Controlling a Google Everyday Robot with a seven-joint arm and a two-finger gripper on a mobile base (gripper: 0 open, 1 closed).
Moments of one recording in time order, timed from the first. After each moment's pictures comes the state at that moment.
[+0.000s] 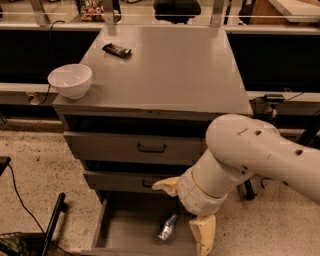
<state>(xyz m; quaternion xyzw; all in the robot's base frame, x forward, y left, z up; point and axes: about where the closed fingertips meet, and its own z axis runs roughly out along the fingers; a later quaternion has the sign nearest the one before) 0.335 -0.037 0.717 -0.85 0.47 0.17 0.15</state>
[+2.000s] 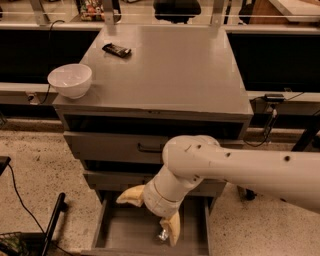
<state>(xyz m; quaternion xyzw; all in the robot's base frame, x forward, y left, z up) 0.361 0.040 0.641 -0.94 0.25 0.14 0.20</state>
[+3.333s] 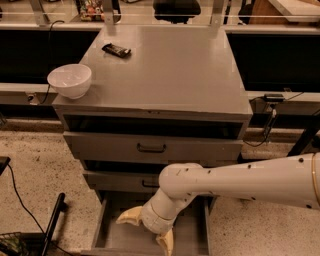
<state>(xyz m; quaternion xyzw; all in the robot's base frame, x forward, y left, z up) 0.348 0.063 0.533 -0.93 0.21 0.19 0.21</state>
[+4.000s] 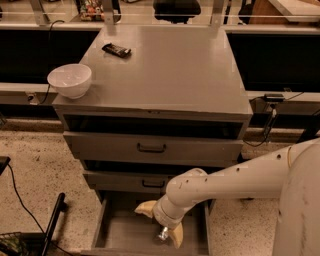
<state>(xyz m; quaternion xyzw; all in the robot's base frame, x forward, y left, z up) 0.409 0.017 0.455 -0.94 0.29 0.09 0.18</state>
